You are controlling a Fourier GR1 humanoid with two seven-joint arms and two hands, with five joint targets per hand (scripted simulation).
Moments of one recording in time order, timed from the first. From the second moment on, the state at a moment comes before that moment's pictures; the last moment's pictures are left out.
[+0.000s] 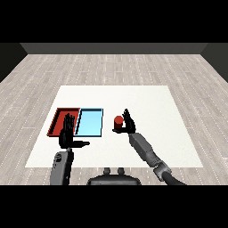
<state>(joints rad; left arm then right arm) 0.01 0.03 0.06 -1.62 0.12 -0.10 -0.46 -0.59 0.00 0.33 -0.66 -0.60 -0.13 -0.58</state>
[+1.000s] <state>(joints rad) 0.02 0.03 0.05 -1.65 0.13 -0.10 -0.44 -0.72 0.00 0.47 -0.54 -0.77 -0.17 -0.59</state>
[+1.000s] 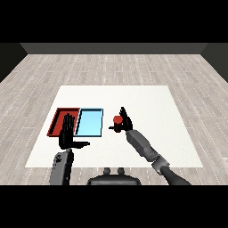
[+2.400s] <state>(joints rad) 0.01 0.04 0.08 -1.63 0.15 -0.11 -0.45 -0.84 0.00 0.69 -0.40 -0.89 -0.39 -0.52</state>
